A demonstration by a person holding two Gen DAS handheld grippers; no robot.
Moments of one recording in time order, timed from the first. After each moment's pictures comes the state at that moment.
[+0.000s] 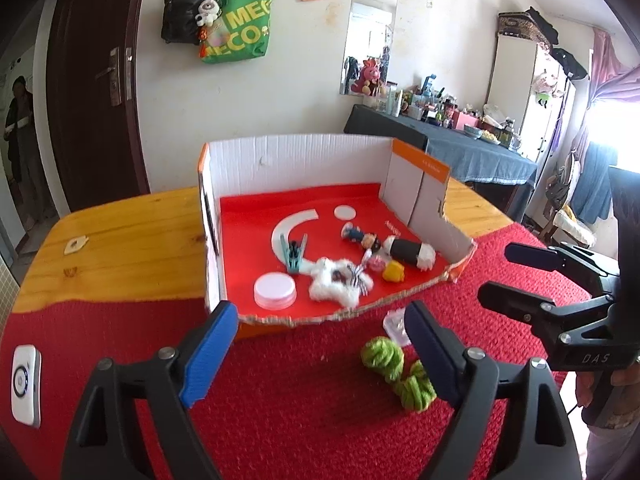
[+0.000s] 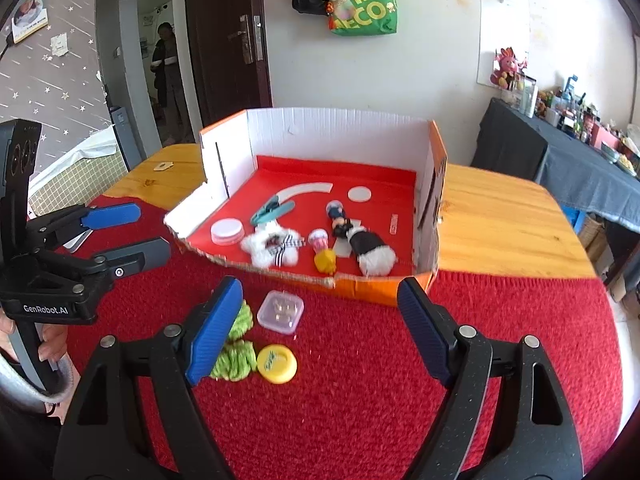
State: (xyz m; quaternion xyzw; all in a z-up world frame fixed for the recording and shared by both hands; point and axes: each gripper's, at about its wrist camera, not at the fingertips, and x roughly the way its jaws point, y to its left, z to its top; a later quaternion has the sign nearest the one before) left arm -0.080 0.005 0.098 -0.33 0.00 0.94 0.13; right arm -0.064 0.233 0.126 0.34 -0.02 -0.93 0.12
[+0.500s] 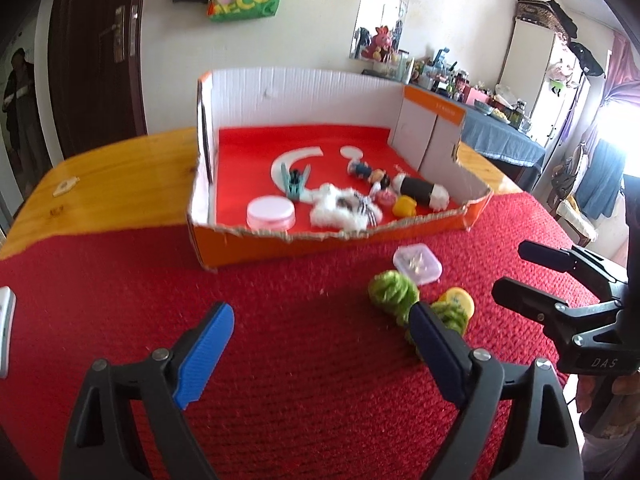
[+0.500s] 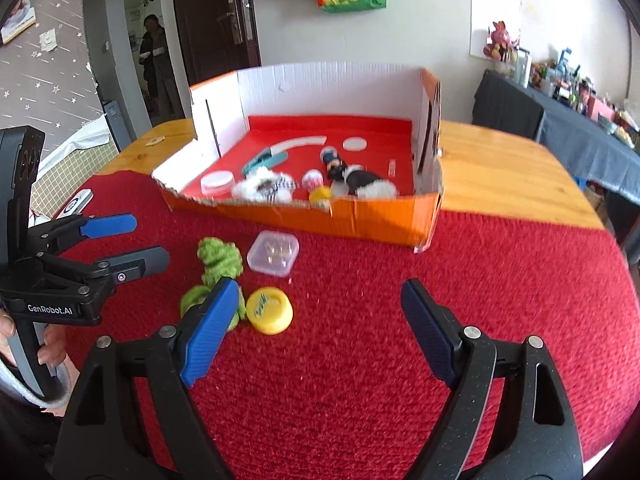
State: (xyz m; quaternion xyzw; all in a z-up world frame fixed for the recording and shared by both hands) left arm -0.074 0.007 0.047 -0.39 -0.02 0.91 0.12; right arm -0.050 0.236 0.083 0.37 -0.03 -0.92 0.11
